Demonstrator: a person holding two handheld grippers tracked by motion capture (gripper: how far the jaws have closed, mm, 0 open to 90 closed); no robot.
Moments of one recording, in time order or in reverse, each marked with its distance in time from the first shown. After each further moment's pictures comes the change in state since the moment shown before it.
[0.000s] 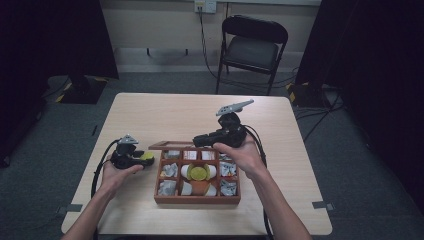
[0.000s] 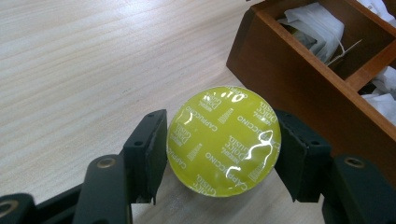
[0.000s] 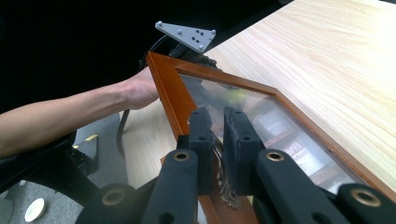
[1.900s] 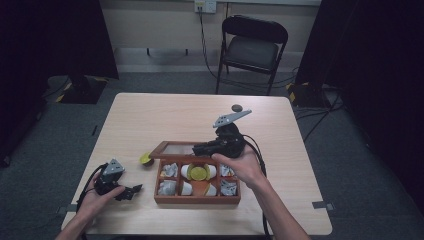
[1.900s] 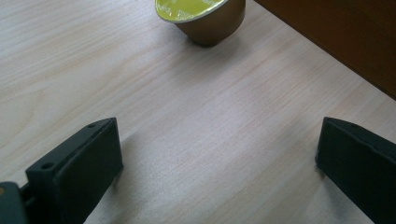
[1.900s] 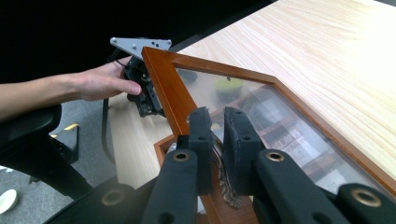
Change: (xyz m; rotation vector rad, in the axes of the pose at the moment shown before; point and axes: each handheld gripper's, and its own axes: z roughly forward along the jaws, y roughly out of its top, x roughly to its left) left arm -0.017 -0.076 -0.033 -0.016 0.080 0.093; right arm 0.019 -0.016 0.004 0.024 -0.065 -0.066
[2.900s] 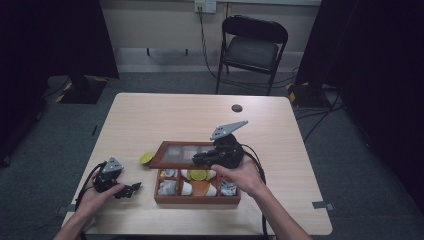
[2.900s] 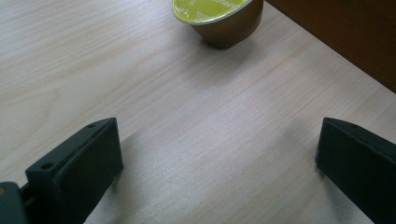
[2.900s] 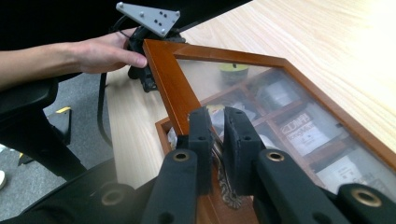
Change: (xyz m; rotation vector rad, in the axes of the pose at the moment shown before) left arm 0.006 0.001 0.001 0.001 0.015 -0.009; right arm 0.013 -0.019 0.007 0.043 -0.012 -0.056
